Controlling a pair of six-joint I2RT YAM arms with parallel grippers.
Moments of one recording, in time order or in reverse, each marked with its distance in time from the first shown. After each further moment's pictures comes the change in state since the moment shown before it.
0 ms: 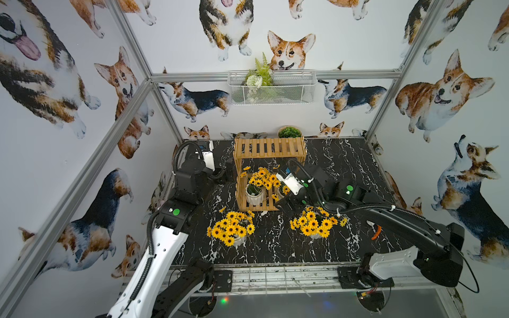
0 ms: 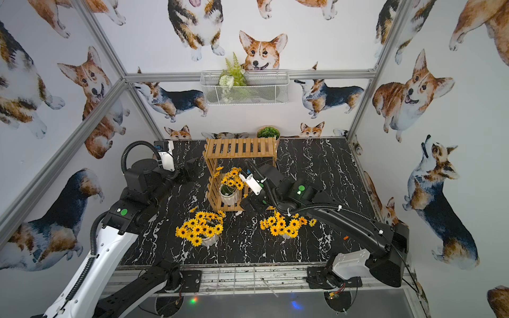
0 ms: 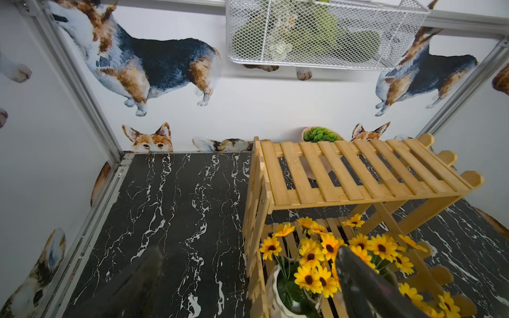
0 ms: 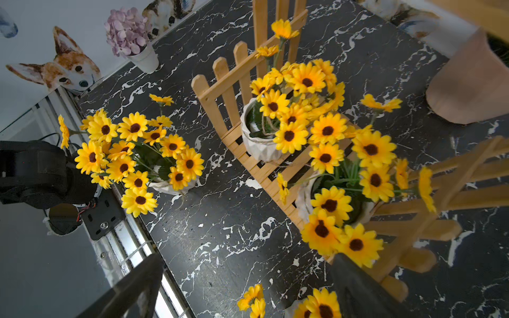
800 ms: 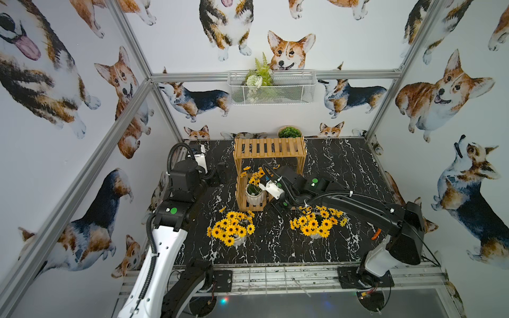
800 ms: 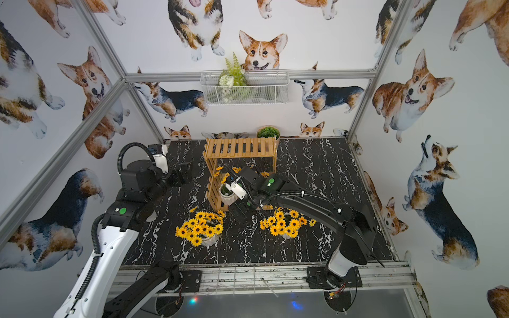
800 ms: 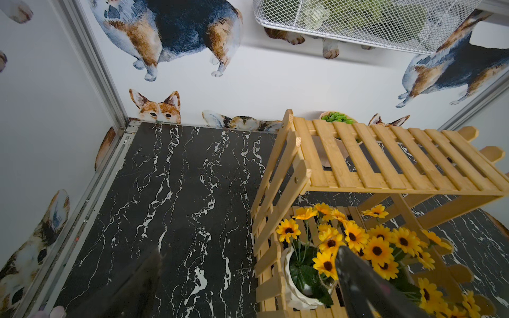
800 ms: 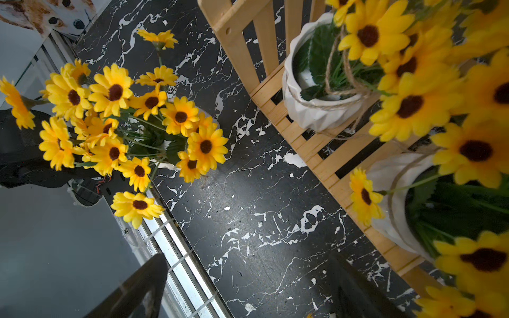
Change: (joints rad) left arm 0.142 -0.002 -0.043 -0.040 0.124 -0.032; right arm -0.005 0.268 0.117 -0.079 -0.165 0.050
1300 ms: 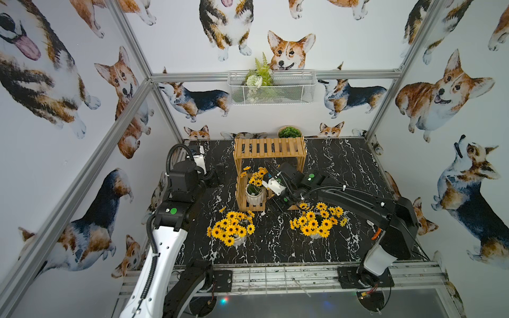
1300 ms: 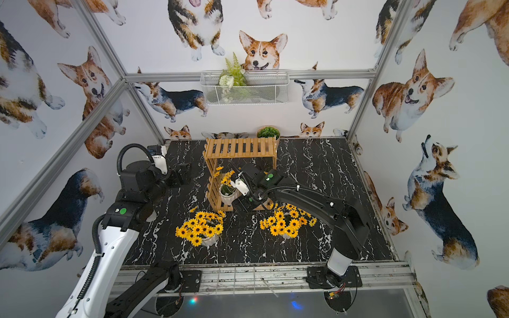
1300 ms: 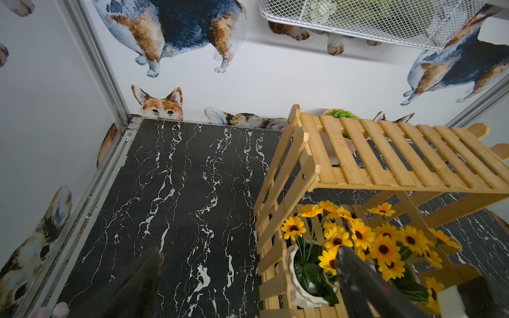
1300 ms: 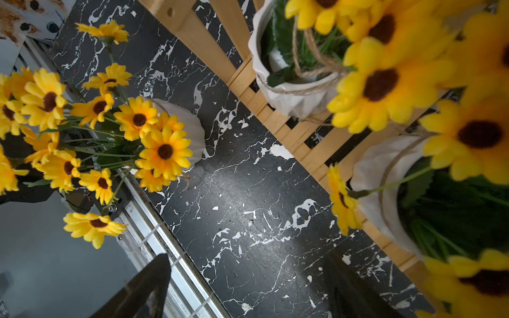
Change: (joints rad) left arm 0.029 -0.004 -0.017 0.003 0.024 0.008; right arm -0.072 0.060 0.002 -0.014 -0.038 0.015
